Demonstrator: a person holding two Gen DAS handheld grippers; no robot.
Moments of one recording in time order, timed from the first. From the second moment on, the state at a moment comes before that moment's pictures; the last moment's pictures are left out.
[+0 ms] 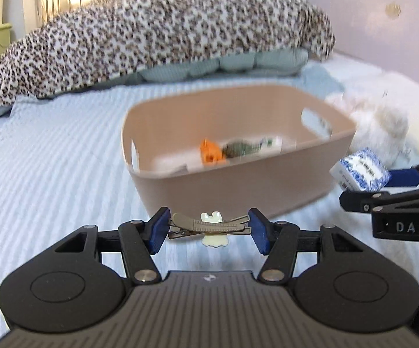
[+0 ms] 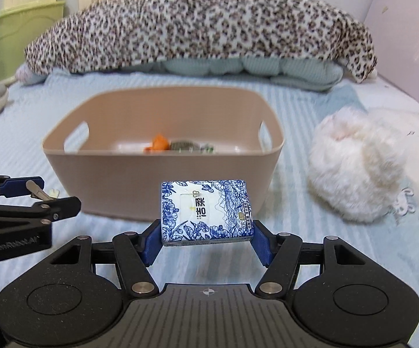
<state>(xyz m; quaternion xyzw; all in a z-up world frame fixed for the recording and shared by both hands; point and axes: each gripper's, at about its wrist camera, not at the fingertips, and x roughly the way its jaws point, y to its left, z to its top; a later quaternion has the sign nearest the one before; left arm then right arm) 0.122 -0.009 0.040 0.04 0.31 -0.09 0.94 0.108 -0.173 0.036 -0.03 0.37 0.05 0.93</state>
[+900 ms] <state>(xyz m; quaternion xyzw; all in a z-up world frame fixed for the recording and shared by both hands) 0.242 -0.019 0.062 0.05 0.32 -0.03 0.94 0.219 -0.170 0.054 -0.03 0.33 0.05 0.94</state>
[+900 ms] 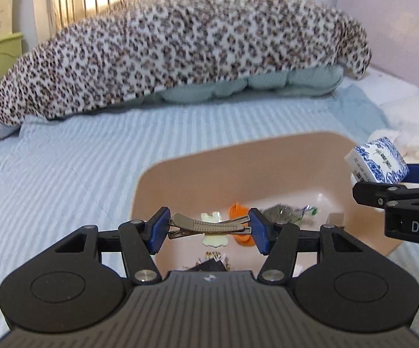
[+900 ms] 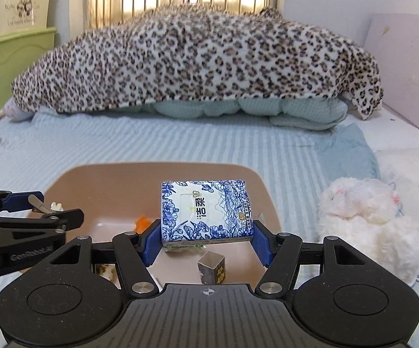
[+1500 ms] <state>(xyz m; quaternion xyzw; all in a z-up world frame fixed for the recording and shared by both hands) 0.258 -0.022 0.031 0.07 0.37 -0.03 0.92 0.237 -0.161 0.015 -0.06 0.38 0.04 0.92</state>
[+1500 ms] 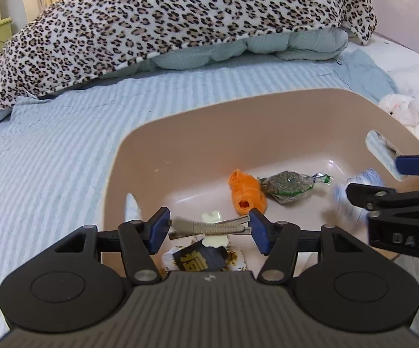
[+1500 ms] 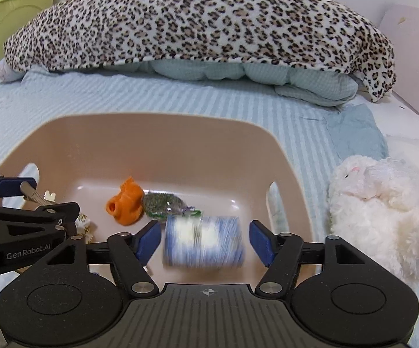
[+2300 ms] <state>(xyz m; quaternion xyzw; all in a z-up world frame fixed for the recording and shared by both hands) 0.149 -0.013 0.093 0.01 0.36 -0.04 0.93 0.119 -0.181 0.078 -0.03 0.36 0.04 0.93</state>
